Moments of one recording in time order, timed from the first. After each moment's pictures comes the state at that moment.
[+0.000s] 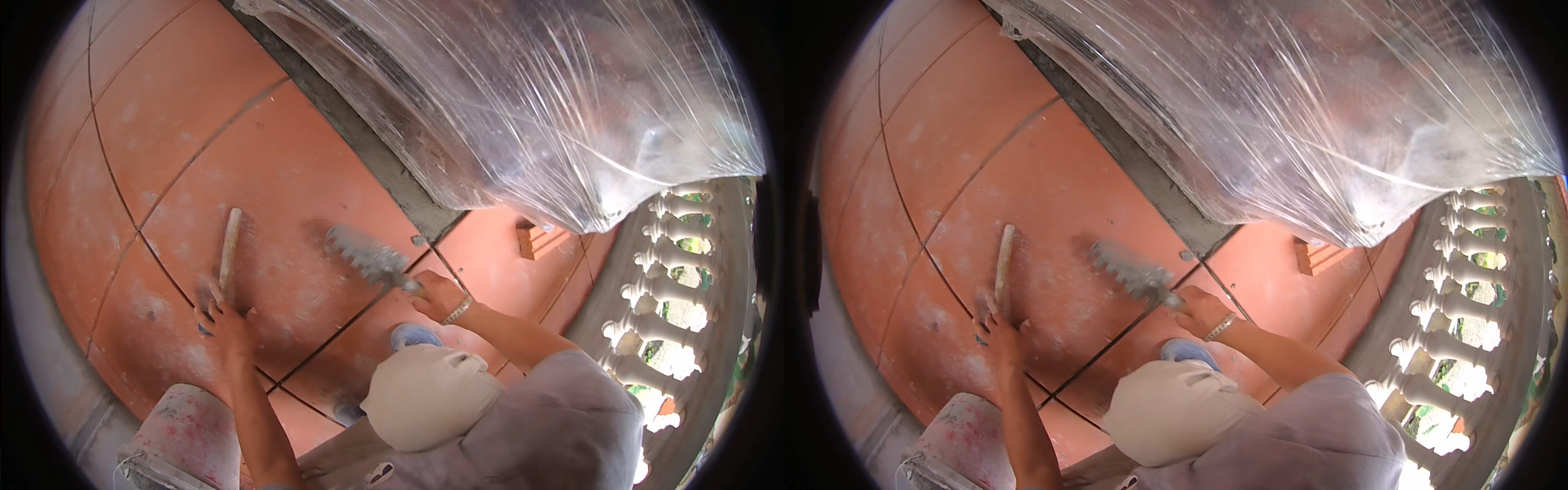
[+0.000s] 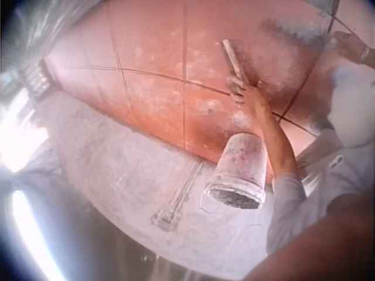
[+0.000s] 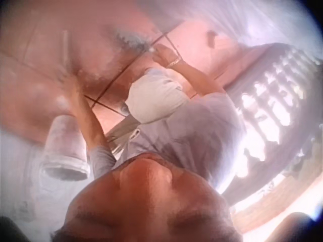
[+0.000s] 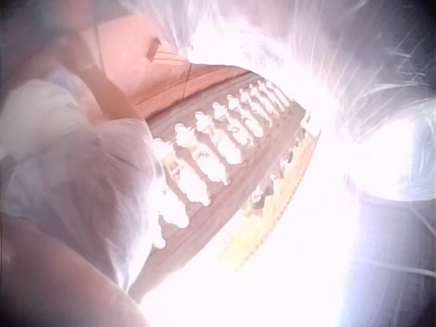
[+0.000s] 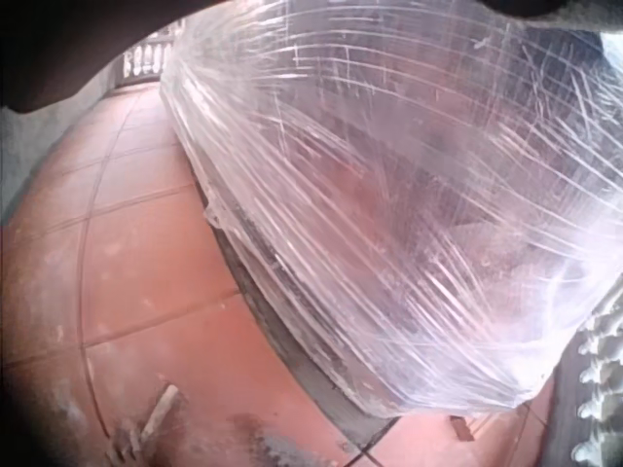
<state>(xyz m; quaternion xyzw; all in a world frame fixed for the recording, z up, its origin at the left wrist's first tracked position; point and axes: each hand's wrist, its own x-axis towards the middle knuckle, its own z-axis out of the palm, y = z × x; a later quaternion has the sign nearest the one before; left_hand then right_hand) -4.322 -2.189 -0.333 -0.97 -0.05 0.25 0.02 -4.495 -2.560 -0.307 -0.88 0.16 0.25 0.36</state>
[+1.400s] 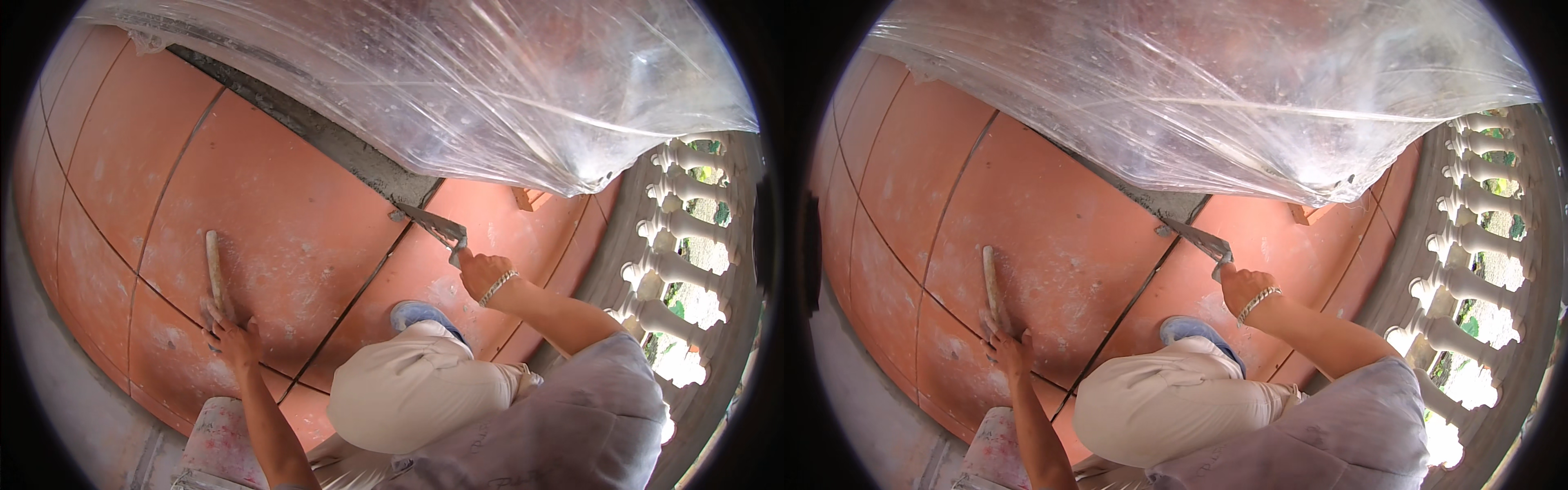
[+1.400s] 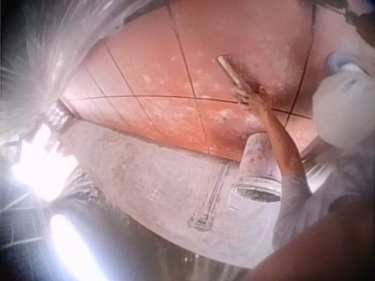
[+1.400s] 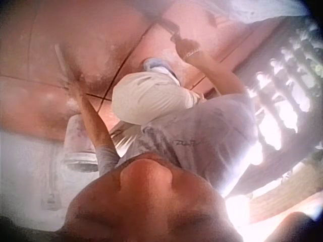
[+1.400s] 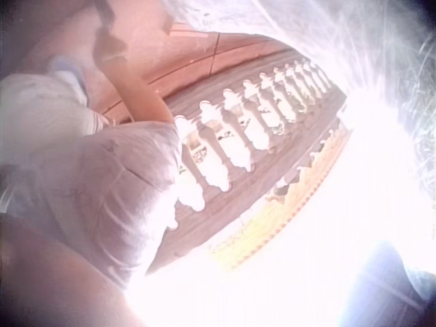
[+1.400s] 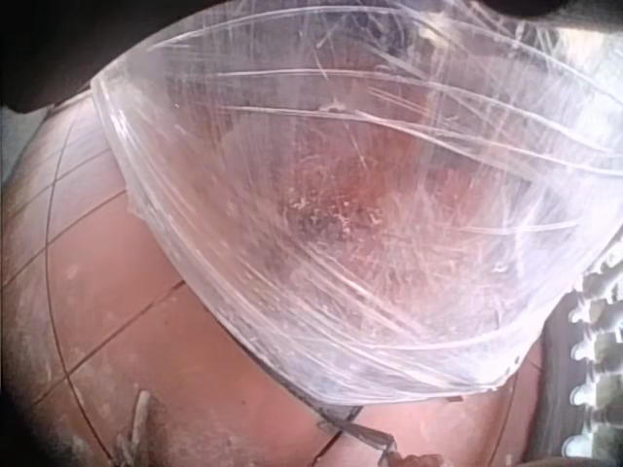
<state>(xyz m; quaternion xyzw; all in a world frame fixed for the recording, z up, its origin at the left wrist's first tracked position) -4.321 -2.194 -0.339 -0.96 -0.02 0.26 0.10 -4.518 -2.612 -0.235 -0.83 0.25 0.48 0.11</state>
